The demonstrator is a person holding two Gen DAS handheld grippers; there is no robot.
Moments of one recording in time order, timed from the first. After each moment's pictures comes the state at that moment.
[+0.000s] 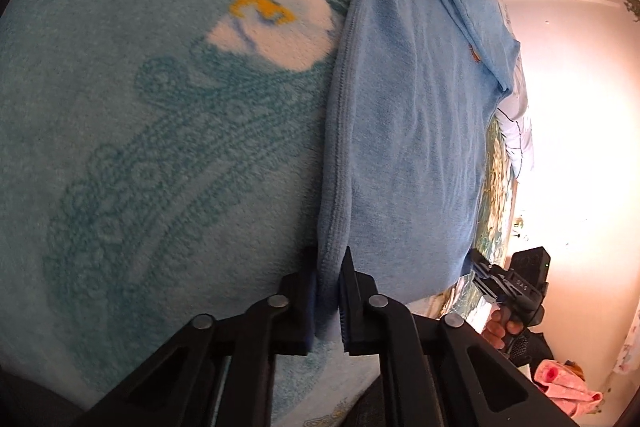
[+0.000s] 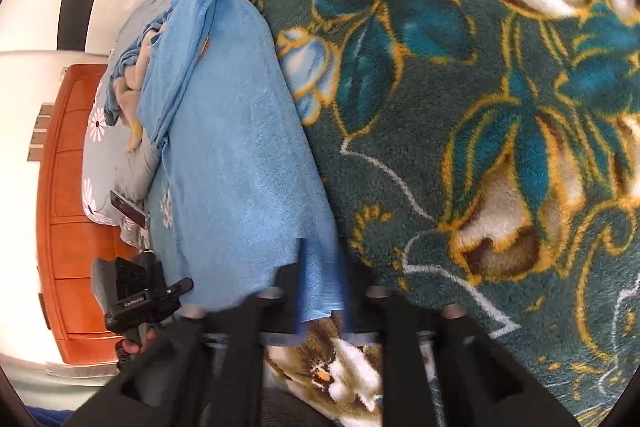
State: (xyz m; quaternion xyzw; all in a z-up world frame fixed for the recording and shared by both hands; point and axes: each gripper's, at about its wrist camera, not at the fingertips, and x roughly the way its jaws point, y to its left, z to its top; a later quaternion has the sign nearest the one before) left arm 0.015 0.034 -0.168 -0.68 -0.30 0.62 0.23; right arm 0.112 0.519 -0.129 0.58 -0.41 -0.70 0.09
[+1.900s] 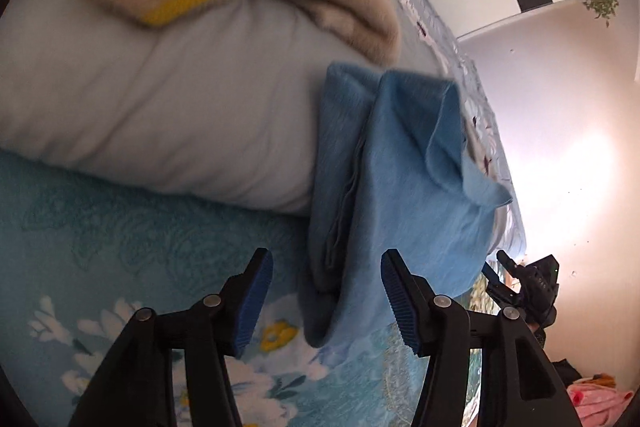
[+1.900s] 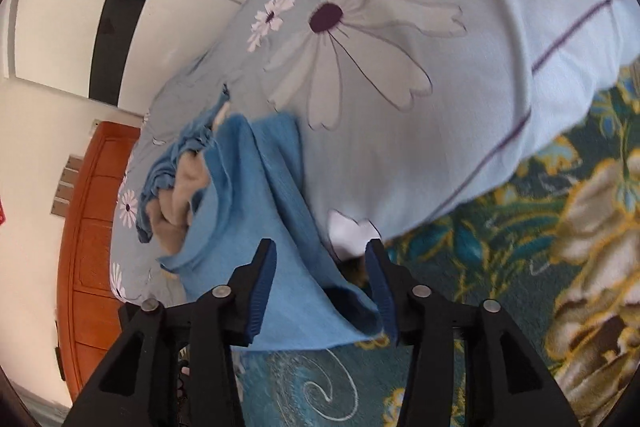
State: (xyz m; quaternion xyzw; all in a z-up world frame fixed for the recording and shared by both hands) left arm -0.196 0.027 -0.140 -0.59 -0.28 0.72 0.24; right arm -0.109 0.557 -0.099 0.47 -0.42 -0.77 0.09
